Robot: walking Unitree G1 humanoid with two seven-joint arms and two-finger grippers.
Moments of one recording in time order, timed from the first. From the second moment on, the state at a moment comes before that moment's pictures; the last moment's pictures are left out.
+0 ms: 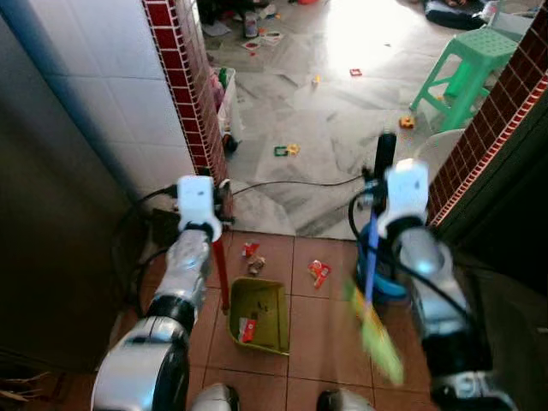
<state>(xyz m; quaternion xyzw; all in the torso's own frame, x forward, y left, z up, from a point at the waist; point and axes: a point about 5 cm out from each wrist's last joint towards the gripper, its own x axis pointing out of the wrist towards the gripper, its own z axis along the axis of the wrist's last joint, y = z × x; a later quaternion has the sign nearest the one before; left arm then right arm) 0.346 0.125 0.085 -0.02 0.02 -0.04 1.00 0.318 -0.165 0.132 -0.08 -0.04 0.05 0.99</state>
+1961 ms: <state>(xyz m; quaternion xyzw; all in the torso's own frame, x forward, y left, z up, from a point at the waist) 0.322 0.109 0.100 -0.10 0.04 -0.09 0.99 0.319 -0.188 0.112 -0.04 -0.01 -0.04 1.00</state>
